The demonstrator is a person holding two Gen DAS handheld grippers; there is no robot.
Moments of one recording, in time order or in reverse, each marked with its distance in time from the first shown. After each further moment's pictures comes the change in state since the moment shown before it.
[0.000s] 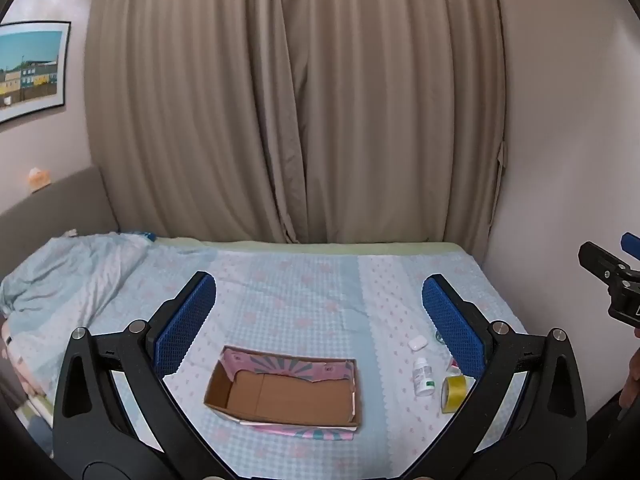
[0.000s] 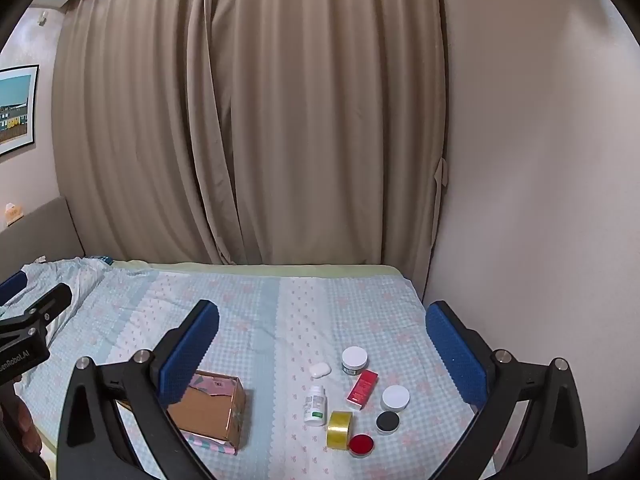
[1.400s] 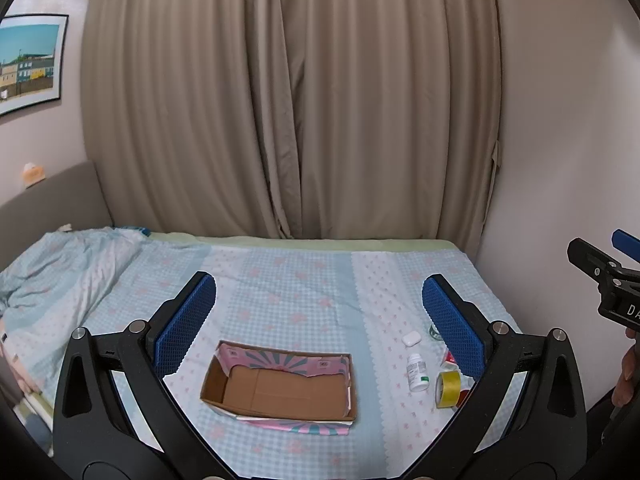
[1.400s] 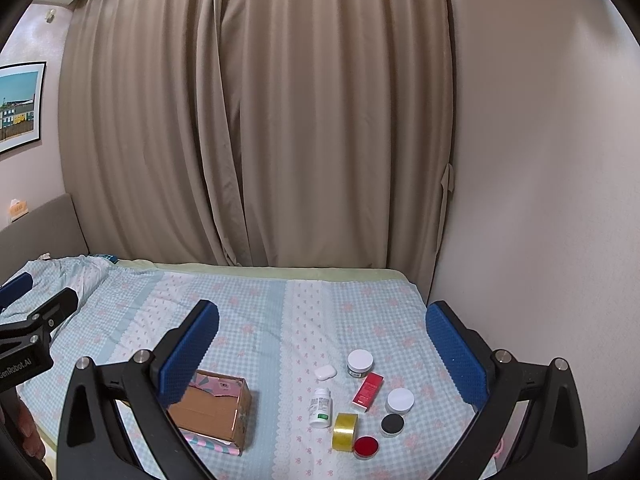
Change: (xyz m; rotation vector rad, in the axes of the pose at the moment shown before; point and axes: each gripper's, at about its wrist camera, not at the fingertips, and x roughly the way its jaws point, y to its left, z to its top) left arm -0.001 0.007 -0.001 -0.018 0.017 -0.024; right arm 0.015 0.002 -0.009 -0.023 -0.015 0.019
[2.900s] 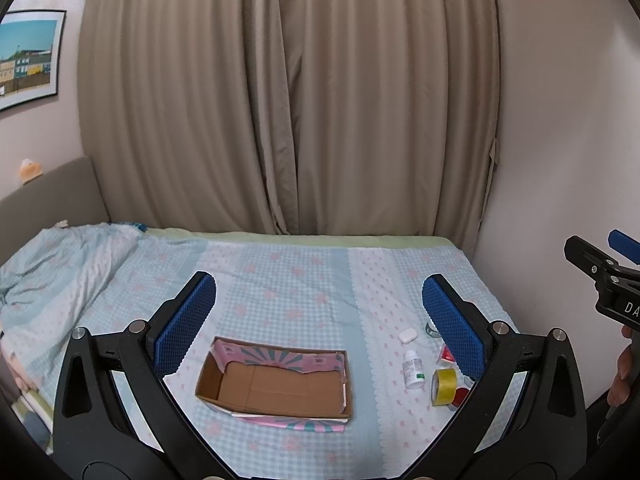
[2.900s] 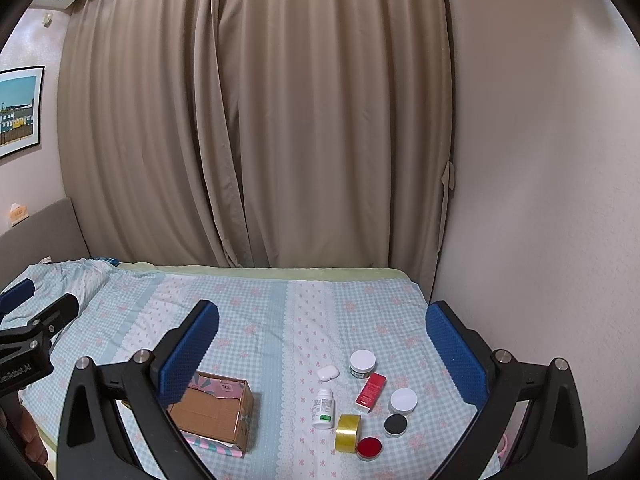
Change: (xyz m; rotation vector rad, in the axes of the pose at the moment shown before) left arm 0.005 0.000 0.000 -0.004 0.020 -0.015; right arm -0.004 0.003 0.001 0.011 -0.002 -0.001
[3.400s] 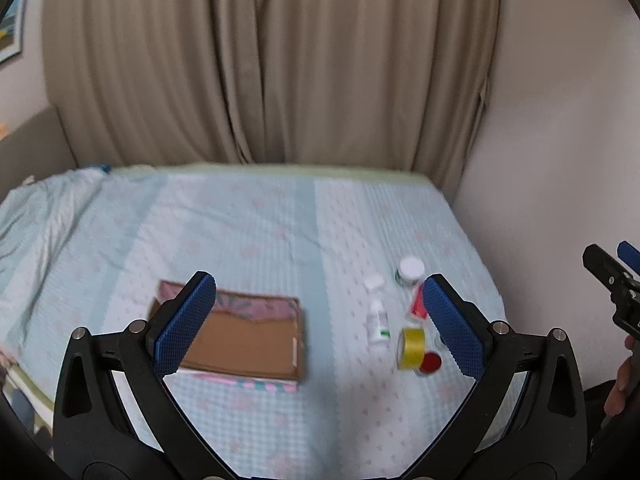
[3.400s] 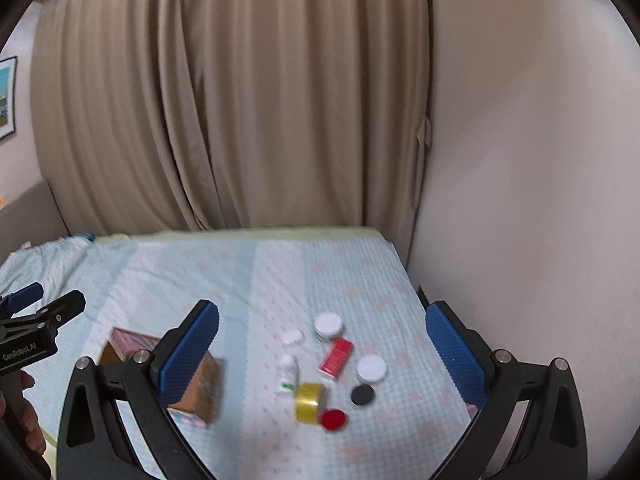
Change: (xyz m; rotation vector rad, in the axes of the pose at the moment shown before) left arm 0.096 -0.067 -0.033 -0.017 0.285 -0.080; right arm 0.041 -0.062 -0.021 0.022 0.172 -0.064
